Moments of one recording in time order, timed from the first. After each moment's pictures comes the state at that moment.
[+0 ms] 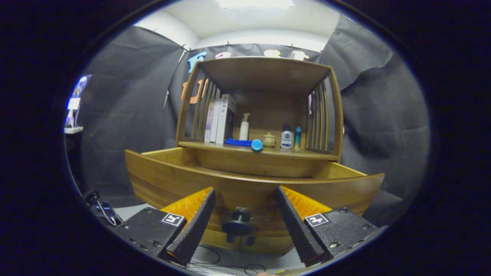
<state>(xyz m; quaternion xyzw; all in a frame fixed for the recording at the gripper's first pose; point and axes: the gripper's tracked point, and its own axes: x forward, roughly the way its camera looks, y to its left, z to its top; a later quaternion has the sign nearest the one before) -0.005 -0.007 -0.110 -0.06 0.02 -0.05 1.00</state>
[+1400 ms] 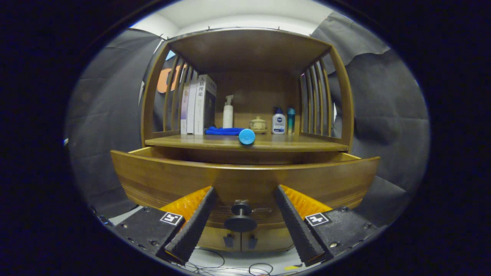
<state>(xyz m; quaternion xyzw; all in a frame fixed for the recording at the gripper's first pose) 0.103 -0.025 -0.104 -0.01 0.08 -0.10 0.99</state>
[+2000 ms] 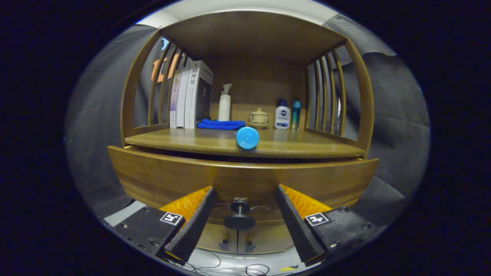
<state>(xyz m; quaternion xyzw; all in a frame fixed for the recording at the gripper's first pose) 0.164 -0.038 -0.105 -0.02 0.12 -0.11 0.99</state>
